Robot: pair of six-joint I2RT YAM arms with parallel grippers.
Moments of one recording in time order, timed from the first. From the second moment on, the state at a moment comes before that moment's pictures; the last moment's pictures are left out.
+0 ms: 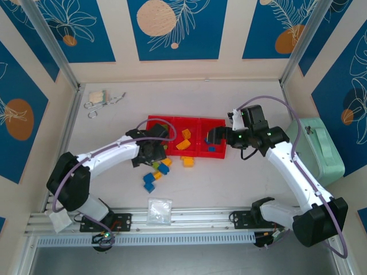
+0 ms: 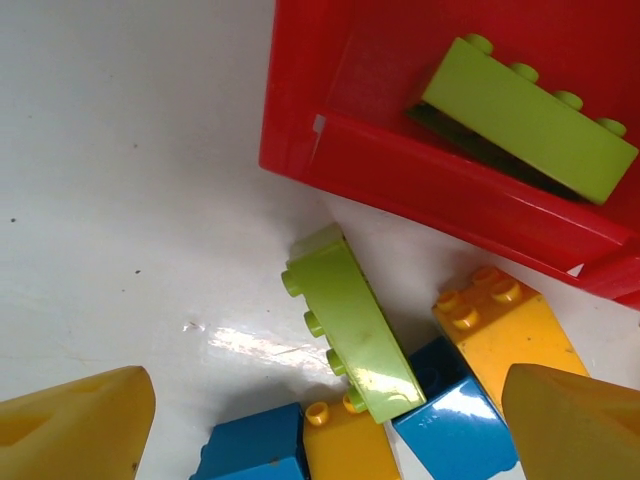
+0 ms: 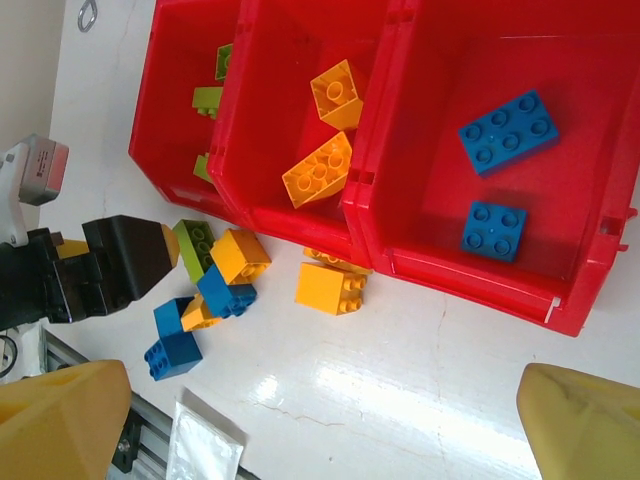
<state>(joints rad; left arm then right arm) -0.72 1.53 1.06 -0.91 -0.22 -1.00 0.32 1.12 1.04 -0.84 -0.41 0.43</state>
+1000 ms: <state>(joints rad) -0.58 1.59 0.85 -0.56 -0.08 -0.96 0.32 1.01 0.98 -0.91 -0.42 0.46</state>
